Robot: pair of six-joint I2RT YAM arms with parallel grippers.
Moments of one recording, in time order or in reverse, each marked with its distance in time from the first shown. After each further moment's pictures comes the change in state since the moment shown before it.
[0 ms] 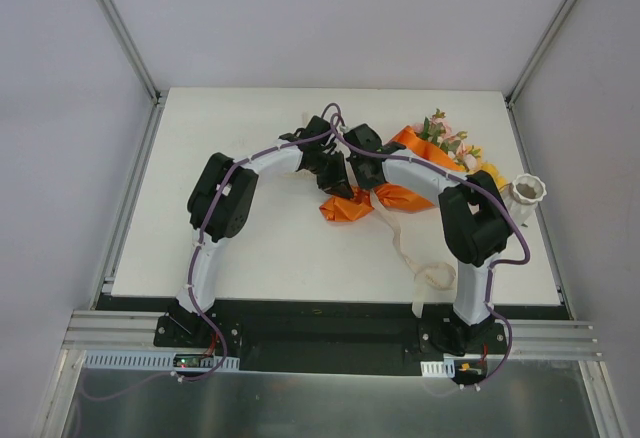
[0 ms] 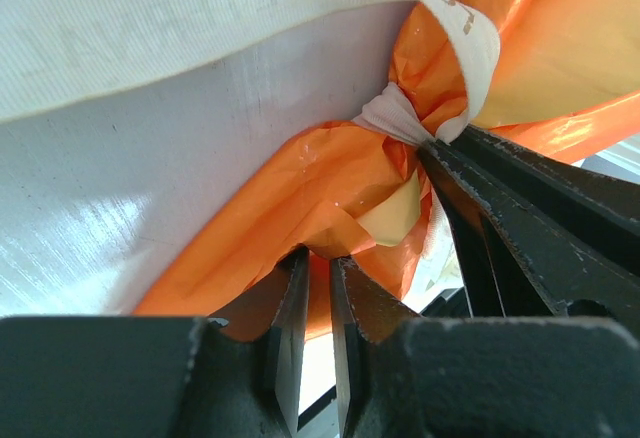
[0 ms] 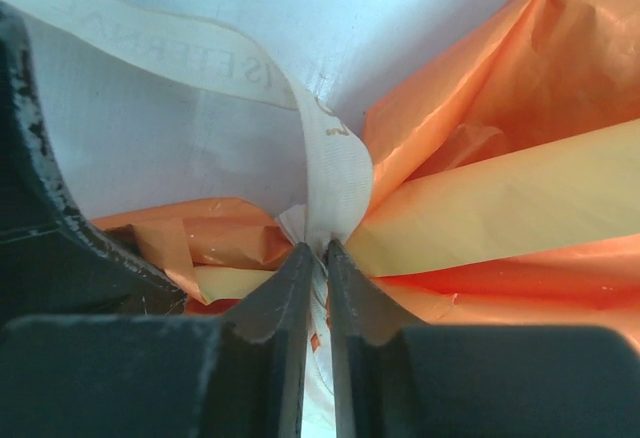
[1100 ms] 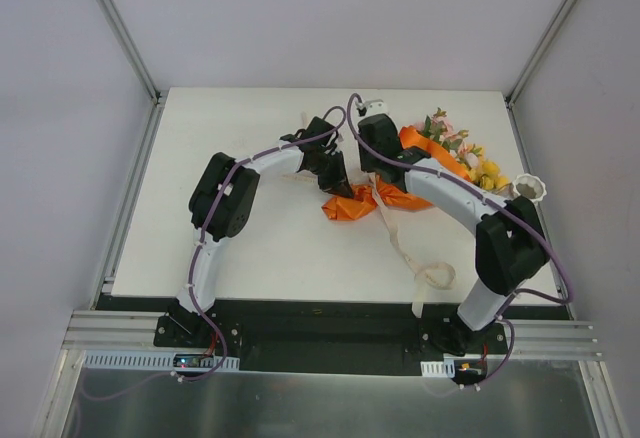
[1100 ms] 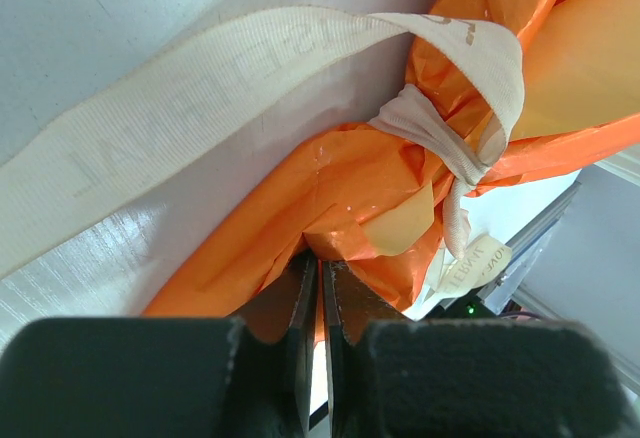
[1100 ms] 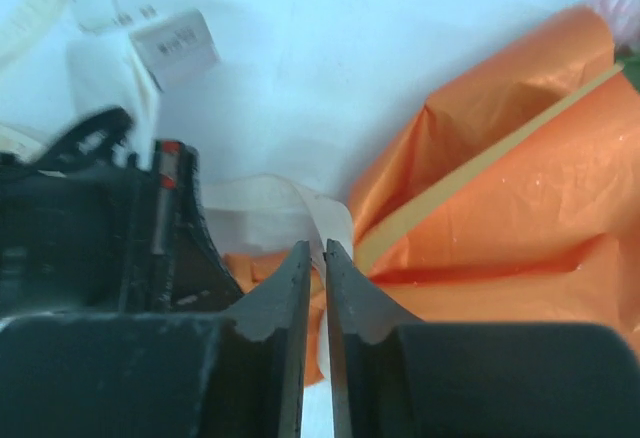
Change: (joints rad) left arm -0.001 0.015 0.000 0.019 -0.003 -0.009; right arm 0.024 -0.269 -0.132 0.283 0.071 0.095
